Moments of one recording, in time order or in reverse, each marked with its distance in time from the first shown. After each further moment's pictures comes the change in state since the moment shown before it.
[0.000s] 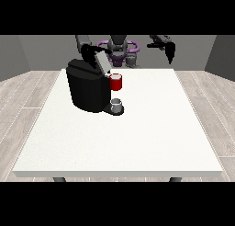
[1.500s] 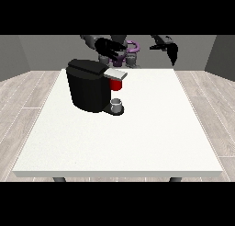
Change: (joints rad) left arm 0.003 0.044 0.003 0.045 0.028 0.021 -0.030; right arm -0.170 0.089 0.076 0.058 0.118 -0.012 -0.010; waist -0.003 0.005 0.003
